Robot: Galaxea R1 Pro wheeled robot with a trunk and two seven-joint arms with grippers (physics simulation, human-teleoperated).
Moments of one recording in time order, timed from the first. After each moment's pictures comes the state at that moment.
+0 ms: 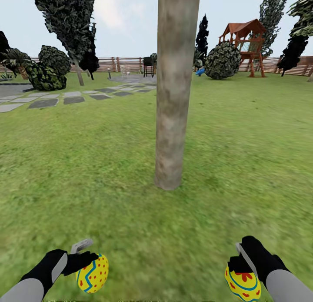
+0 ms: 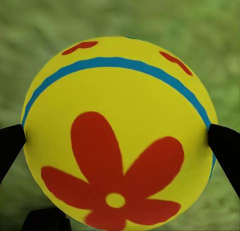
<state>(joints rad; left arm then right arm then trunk) -0.60 0.19 0.22 -0.36 0.13 0.54 -0.24 -0.62 -0.20 0.00 -0.48 0.09 0.86 0.09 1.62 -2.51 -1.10</state>
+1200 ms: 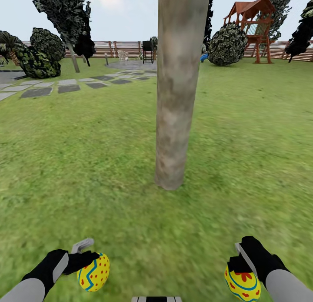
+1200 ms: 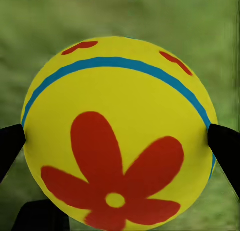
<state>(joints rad) -0.60 0.18 0.21 -0.36 0.13 0.52 -0.24 -0.62 -0.20 0.00 -0.48 0.09 0.86 0.09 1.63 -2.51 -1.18</state>
